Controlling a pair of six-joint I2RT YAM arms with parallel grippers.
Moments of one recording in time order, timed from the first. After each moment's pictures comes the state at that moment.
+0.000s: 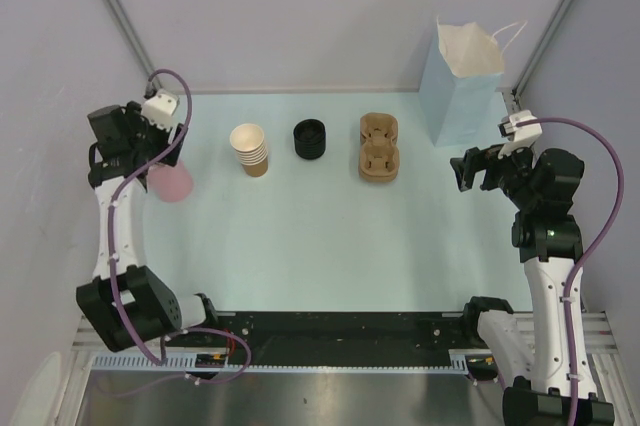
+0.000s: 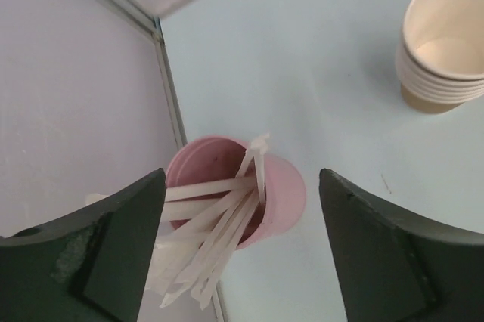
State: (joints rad) left arm 0.35 1.29 1.18 -0.41 0.36 0.65; right arm -0.11 0.77 0.95 -0.38 -0.45 -0.13
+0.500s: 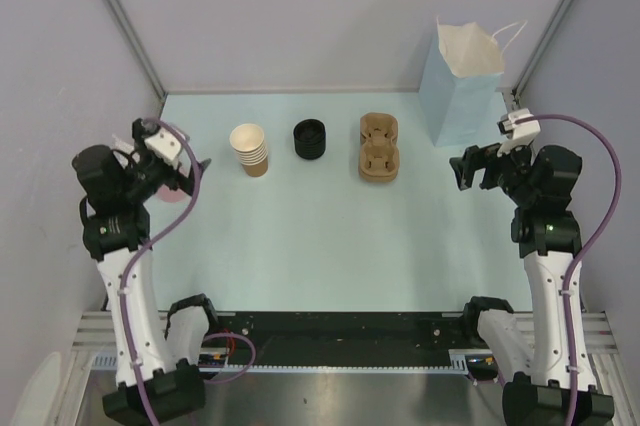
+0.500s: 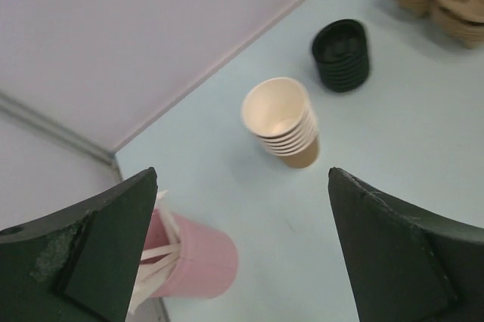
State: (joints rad) left arm 0.35 0.89 1.10 -0.45 0.74 0.59; right arm -0.12 0.79 0.95 -0.38 -0.46 -0.13
